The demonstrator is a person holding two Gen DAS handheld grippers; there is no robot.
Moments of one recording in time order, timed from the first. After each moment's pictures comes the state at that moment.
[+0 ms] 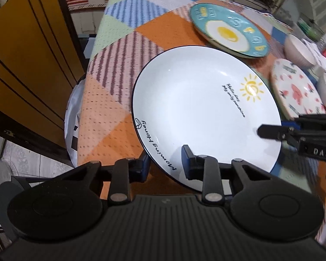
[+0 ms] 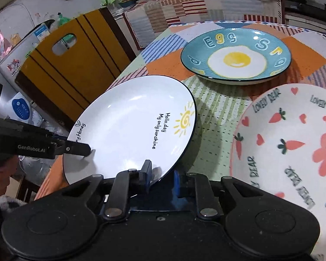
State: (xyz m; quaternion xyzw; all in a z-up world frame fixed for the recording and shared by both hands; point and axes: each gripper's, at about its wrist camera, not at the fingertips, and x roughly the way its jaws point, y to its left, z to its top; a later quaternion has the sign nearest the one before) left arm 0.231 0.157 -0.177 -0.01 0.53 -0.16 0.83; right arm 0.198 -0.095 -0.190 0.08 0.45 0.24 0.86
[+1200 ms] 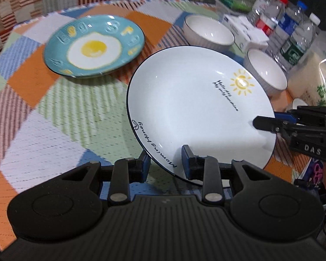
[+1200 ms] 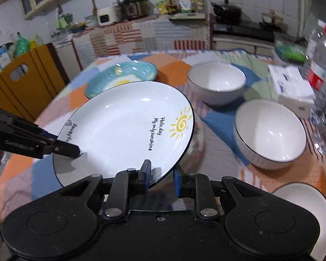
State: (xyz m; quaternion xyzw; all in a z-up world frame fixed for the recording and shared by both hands) left arm 0.225 -0.042 -0.160 0.04 0.51 -0.29 0.81; right arm 0.133 -0.260 -0.152 0.05 0.41 0.08 0.91
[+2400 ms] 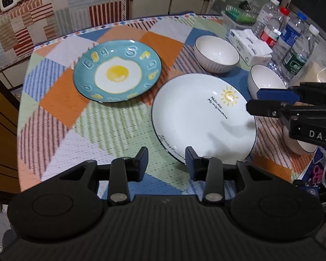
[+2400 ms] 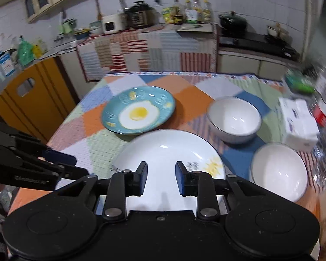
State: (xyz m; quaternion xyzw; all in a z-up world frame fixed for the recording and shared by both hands) left arm 0.227 -0.013 -0.088 0.07 0.49 -0.26 0.83; right arm 0.152 -0.215 -0.081 0.04 0.39 0.10 0.92
